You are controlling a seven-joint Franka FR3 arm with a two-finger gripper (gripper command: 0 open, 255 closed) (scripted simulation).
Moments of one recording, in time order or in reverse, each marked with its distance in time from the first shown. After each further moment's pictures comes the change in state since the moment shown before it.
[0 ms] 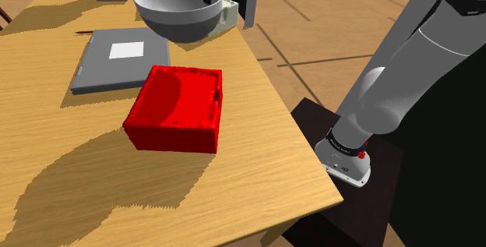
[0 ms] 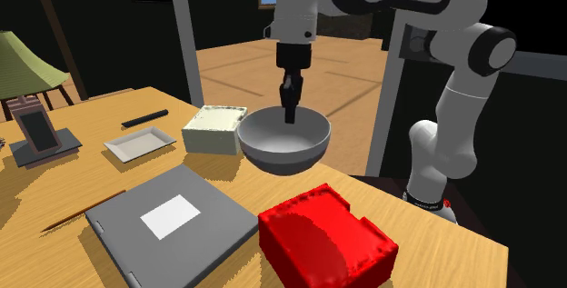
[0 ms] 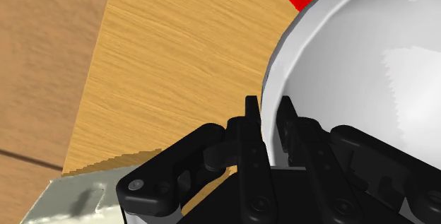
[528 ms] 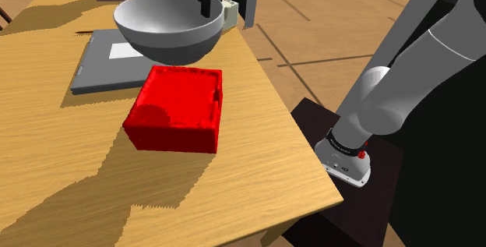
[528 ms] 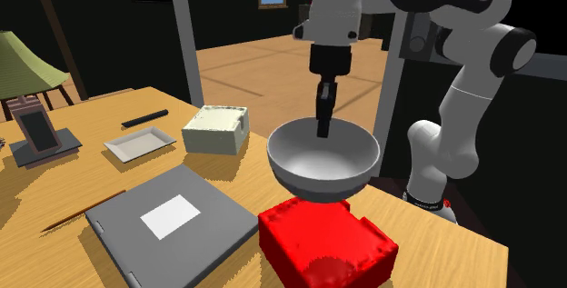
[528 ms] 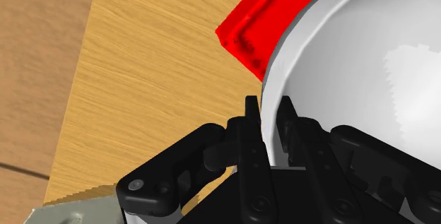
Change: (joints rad) arm 0.071 -0.092 0.100 -0.064 0.029 -0.003 0.171
